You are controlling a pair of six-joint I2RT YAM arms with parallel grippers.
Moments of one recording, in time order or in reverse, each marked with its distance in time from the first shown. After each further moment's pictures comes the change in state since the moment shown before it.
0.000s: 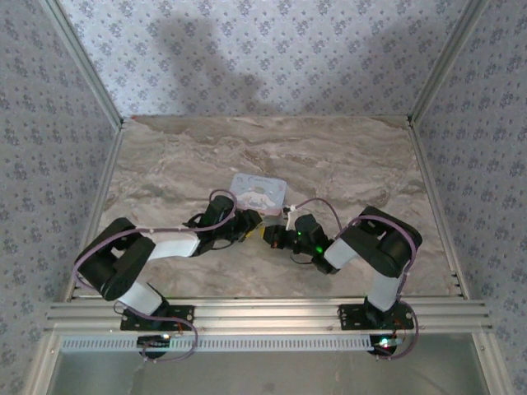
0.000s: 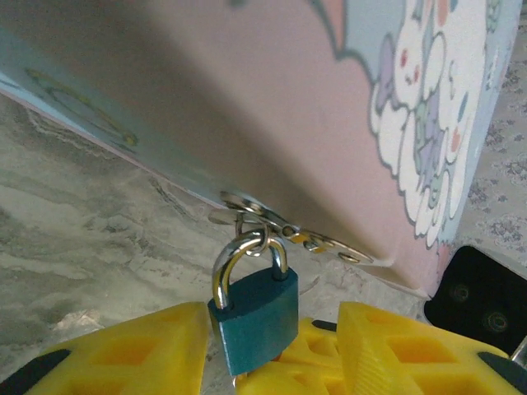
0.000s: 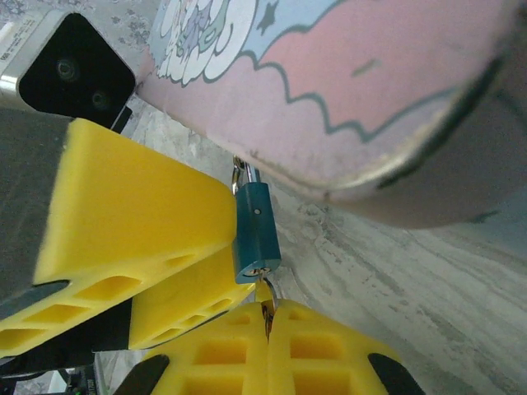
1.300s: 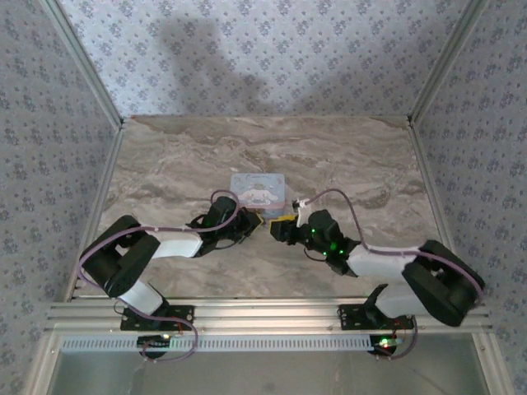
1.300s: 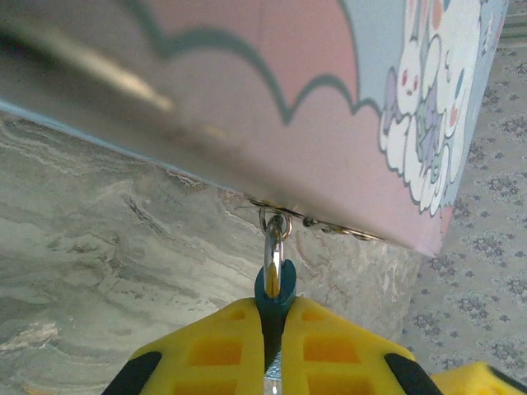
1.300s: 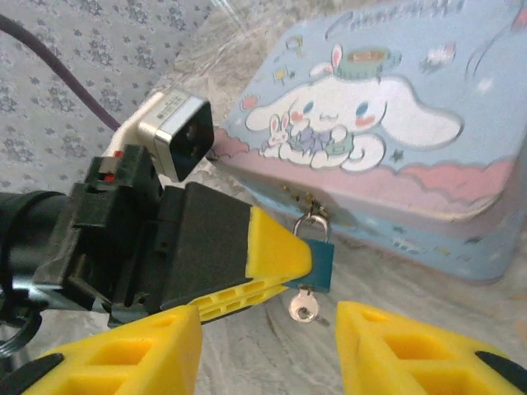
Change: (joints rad) left arm -0.024 0.029 0.000 0.067 -0.044 -0.050; right arm -0.010 -0.502 -0.027 -0.457 0.158 -0.389
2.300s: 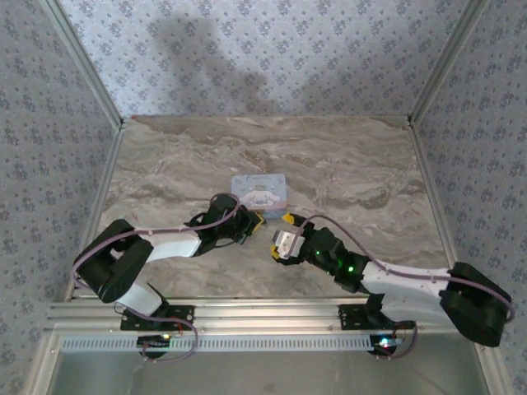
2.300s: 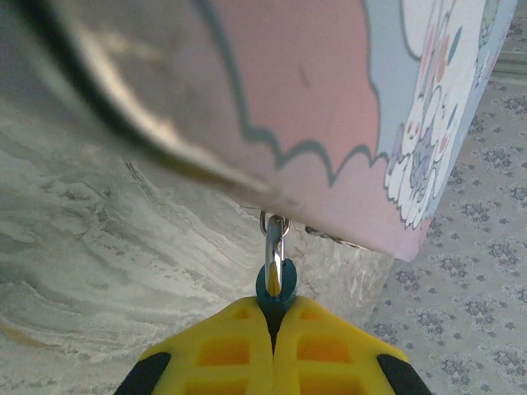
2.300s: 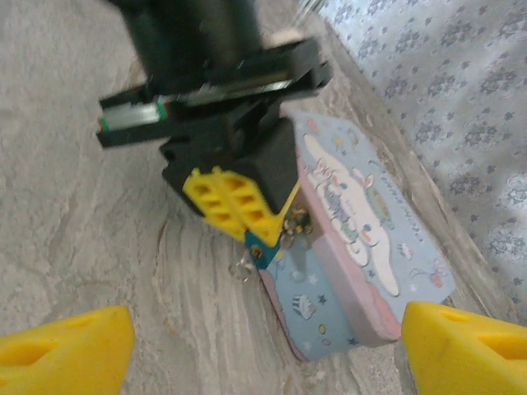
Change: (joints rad) left arm -0.008 -0.054 0.023 -0.085 0.000 -0.159; right arm 0.206 -0.184 -0.089 -0.090 0.249 -1.144
